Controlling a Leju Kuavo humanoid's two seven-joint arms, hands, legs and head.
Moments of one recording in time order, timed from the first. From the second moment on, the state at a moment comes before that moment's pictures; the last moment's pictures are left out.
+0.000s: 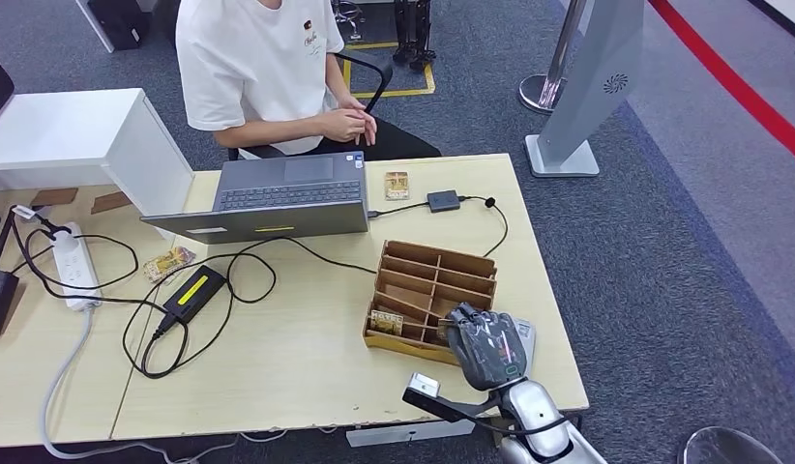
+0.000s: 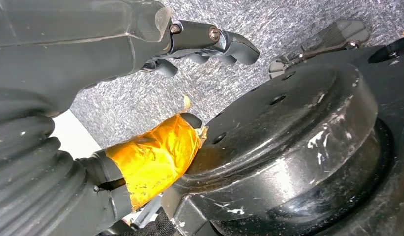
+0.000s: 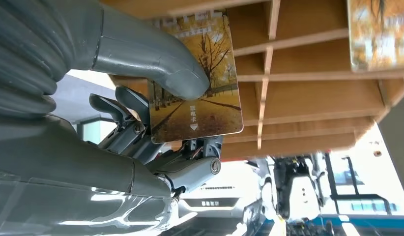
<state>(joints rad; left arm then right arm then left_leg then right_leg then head) -0.06 0.05 -1.45 -0.13 1.05 -0.06 -0.15 -0.11 -0.04 0.51 -1.25 1.21 -0.45 0.00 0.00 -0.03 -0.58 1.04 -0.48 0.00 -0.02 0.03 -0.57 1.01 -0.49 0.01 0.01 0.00</state>
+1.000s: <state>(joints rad) -0.06 0.06 -1.45 -0.13 1.03 -0.07 -0.14 -0.45 -0.09 0.54 -1.34 1.15 -0.33 0.03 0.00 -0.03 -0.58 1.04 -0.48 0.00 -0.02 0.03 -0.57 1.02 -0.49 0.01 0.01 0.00</state>
